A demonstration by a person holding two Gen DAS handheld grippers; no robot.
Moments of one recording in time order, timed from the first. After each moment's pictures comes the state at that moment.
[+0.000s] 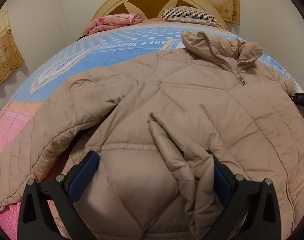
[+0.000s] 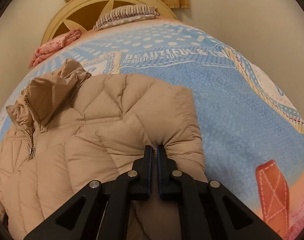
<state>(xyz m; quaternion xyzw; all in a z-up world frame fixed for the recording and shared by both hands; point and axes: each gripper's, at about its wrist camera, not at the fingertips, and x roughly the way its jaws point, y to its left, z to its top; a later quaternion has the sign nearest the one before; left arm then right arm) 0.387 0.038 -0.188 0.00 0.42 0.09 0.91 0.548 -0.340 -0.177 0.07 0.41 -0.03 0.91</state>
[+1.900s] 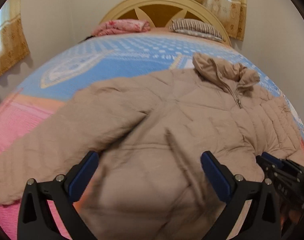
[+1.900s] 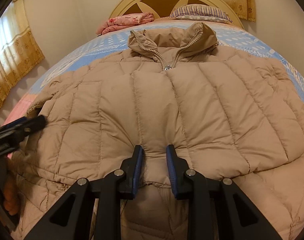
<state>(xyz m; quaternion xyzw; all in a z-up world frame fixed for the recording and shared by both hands) 0.343 0.070 -0.144 -0.03 0.38 0.10 0.92 0.401 -0.191 -0.182 0.01 0.41 0.18 0.90</state>
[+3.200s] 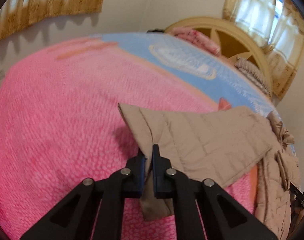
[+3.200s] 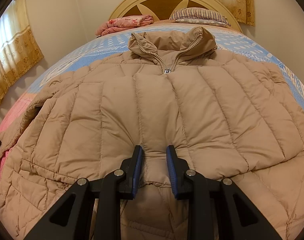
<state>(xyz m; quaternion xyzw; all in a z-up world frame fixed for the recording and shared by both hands) 0.185 0.351 -0.155 -0.22 0.34 0.21 0.89 0.395 -0.188 -0.178 -0.01 0.40 0.17 0.90</state>
